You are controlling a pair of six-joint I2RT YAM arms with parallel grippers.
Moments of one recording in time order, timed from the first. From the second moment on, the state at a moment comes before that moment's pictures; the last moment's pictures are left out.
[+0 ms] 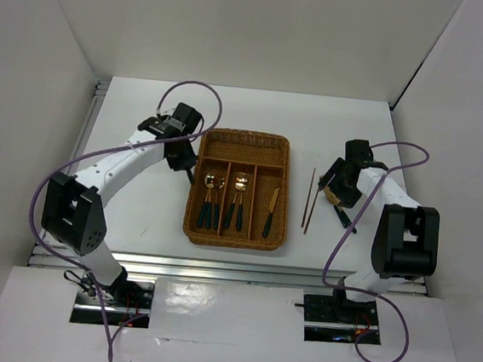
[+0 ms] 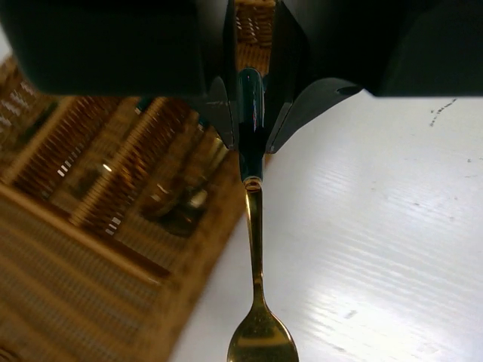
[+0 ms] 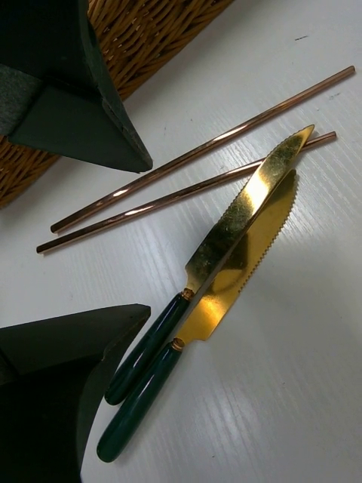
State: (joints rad) left arm -0.38 1.63 1.37 -0.86 -0.25 -0.87; right arm -0.01 1.58 1.01 -0.56 0.07 0.61
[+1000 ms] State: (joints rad) left arm -0.81 1.87 1.41 -0.73 -0.09 -0.79; right arm -0.01 1.40 0.88 -0.60 0.13 0.64
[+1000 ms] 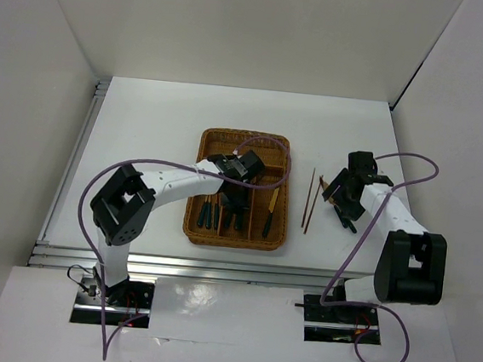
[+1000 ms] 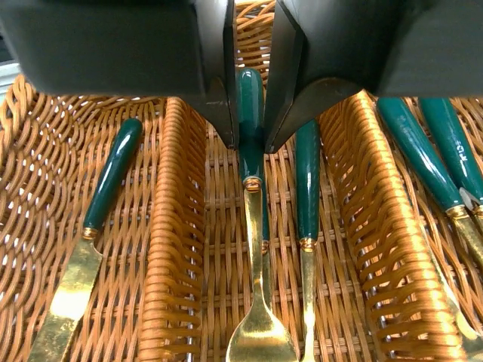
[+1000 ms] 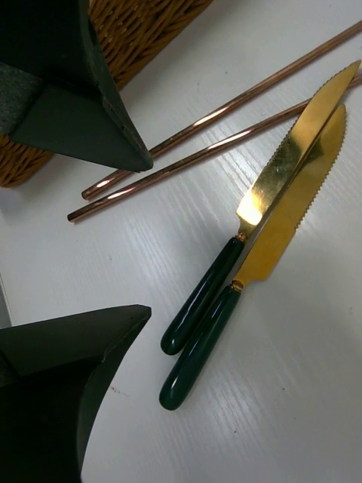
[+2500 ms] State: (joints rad) left arm -0.79 1.90 1.64 -0.86 -0.17 -0.69; right arm -0.01 1.66 0.94 -0.55 0.17 0.59
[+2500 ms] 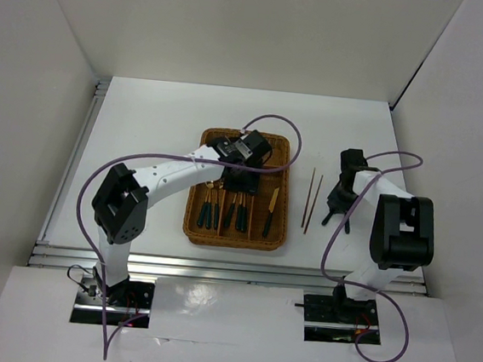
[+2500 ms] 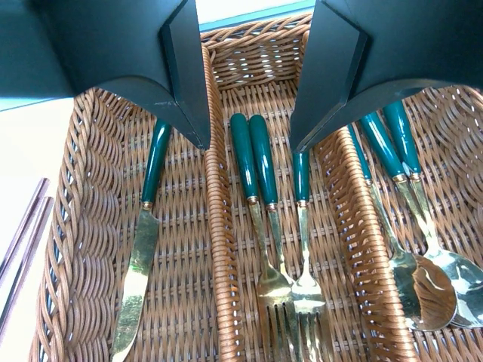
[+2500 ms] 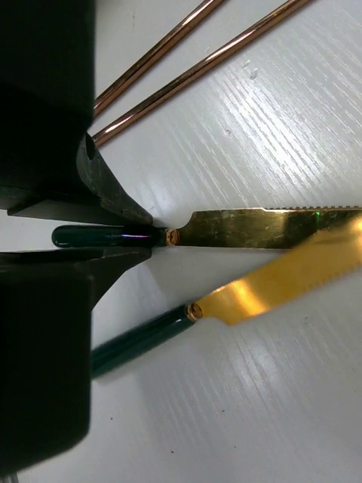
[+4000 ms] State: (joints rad) left arm -0.37 1.41 1.29 -0.80 -0.14 -0.63; right arm 0.55 1.61 1.09 -0.66 -0.02 0.76
